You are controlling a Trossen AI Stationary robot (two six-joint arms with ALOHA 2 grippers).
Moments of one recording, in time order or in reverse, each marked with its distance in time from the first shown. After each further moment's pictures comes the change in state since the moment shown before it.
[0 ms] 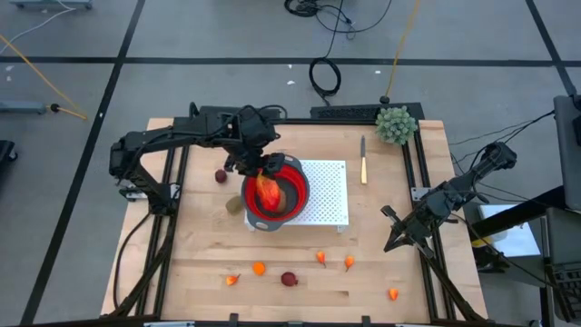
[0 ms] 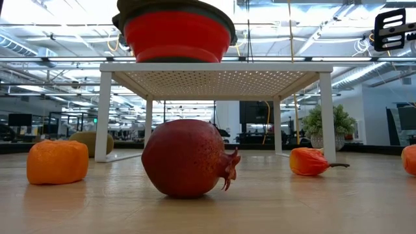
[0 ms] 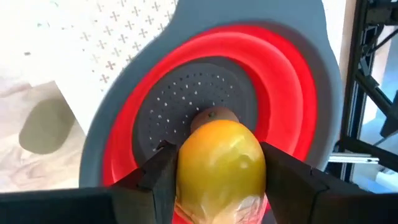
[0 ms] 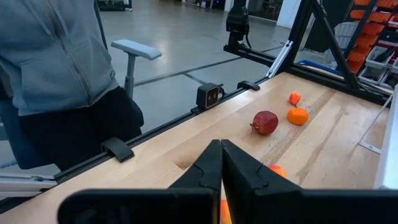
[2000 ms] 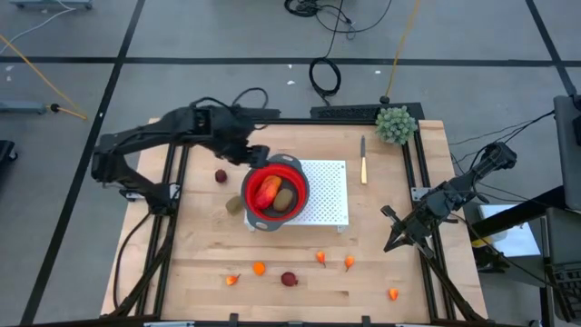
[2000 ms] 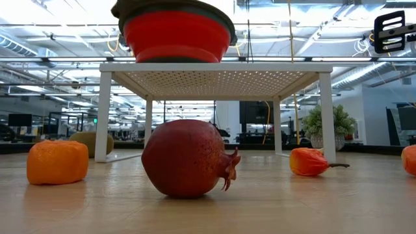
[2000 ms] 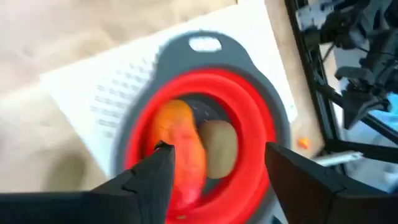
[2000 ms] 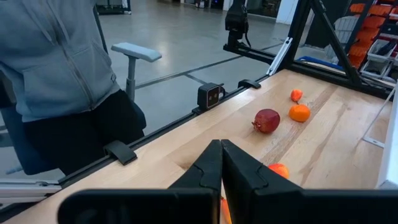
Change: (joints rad) left arm -0.017 -0.155 -0.001 0.047 -0.148 0.165; right arm 0.000 0.000 0.000 0.000 0.001 0.037
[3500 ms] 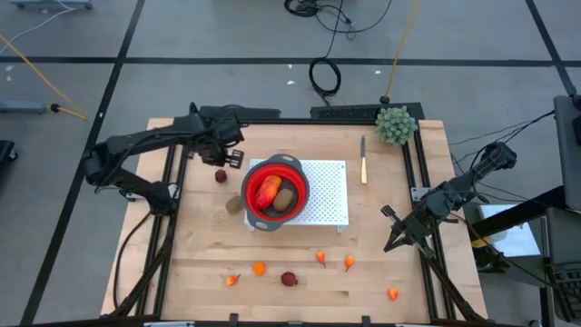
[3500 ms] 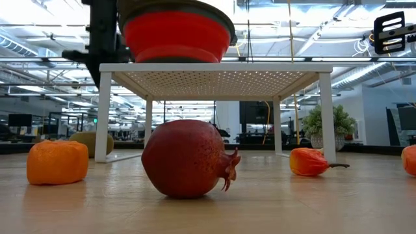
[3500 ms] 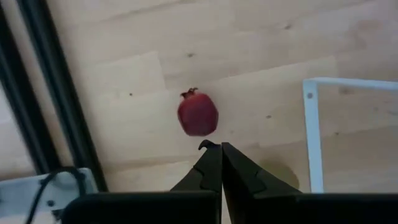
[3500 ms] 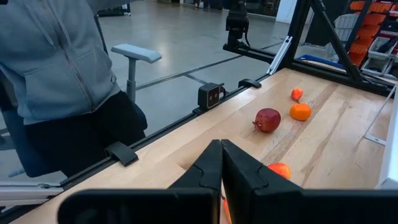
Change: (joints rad) left arm 0.259 -0.077 -0.502 -0.174 -0.203 0.073; right arm 0.000 0.000 0.000 0.000 0.001 0.015
